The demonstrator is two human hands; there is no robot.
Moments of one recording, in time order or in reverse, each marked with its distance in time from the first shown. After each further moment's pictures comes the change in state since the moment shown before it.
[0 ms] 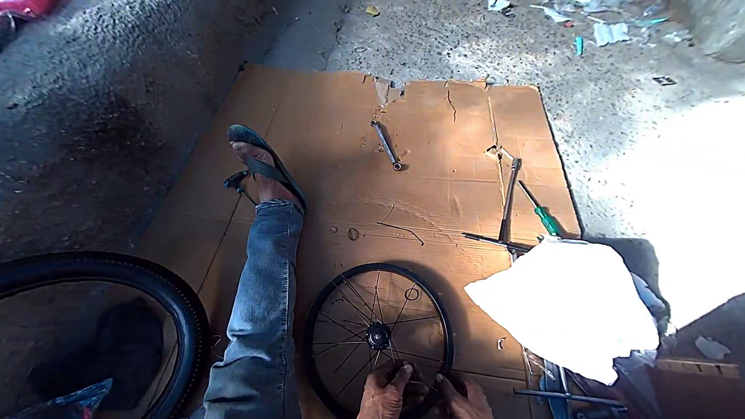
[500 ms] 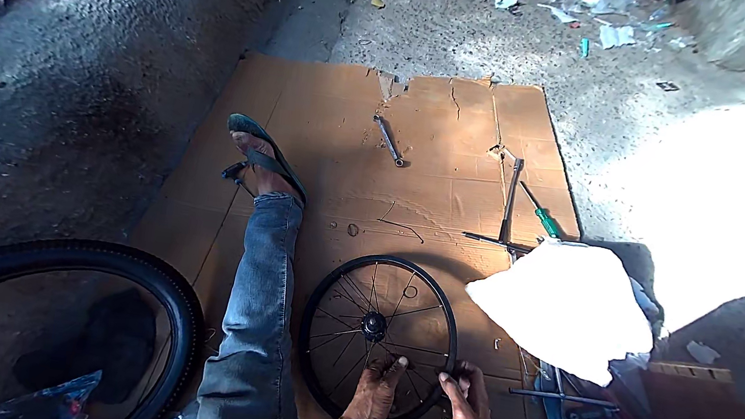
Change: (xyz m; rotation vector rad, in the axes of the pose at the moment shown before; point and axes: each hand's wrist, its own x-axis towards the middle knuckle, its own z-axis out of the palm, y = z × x) left_hand 0.002 0.010 -0.016 0.227 -0.049 -0.025; right_hand -0.036 -0.024 0.018 0.344 0.252 -0.336
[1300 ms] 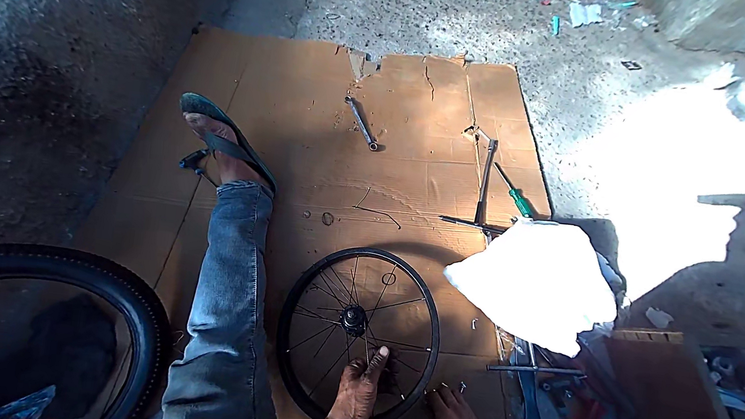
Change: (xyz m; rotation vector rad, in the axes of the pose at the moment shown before) left_hand 0.004 -0.019 0.011 -0.175 0.005 0.087; right_hand -0.020 0.056 -0.050 -1.267 -0.333 -0.382
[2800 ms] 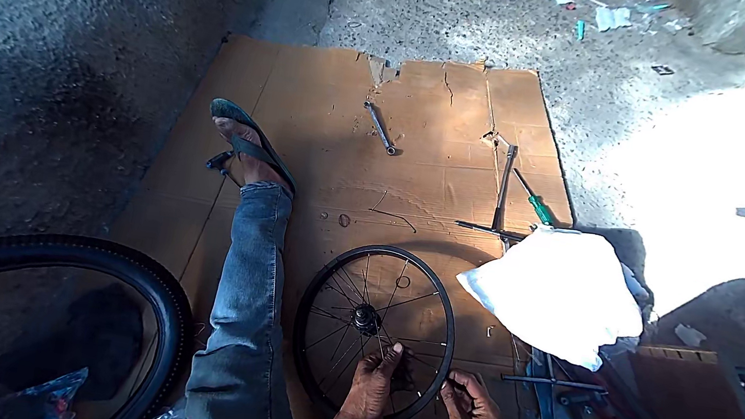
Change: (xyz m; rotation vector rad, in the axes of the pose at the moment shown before) left_hand -0.002 0.013 0.005 -0.142 -0.067 -0.007; right_hand 0.020 -0.040 -0.036 1.073 0.542 0.151
